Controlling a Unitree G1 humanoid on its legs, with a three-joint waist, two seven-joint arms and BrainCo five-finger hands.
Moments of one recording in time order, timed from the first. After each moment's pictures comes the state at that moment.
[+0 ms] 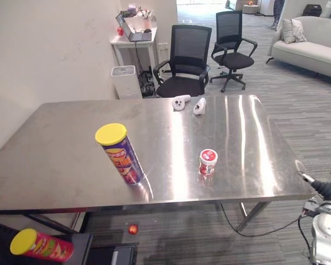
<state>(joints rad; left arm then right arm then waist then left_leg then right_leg) 0.22 0.08 0.29 1.13 -0.02 -0.08 0.03 0.13 -0.20 -0.46 0.02 -0.20 -0.12 -0.14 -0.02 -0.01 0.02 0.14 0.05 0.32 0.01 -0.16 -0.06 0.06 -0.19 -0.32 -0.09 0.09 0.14</state>
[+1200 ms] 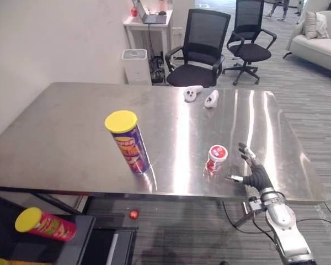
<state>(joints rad) 0.20 0.12 0.18 1.15 0.02 -0.08 0.04 0.08 -0.27 0.05 -0.05 -0.10 -0.19 0.02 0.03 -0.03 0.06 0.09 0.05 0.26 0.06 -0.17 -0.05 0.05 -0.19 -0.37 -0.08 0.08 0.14</state>
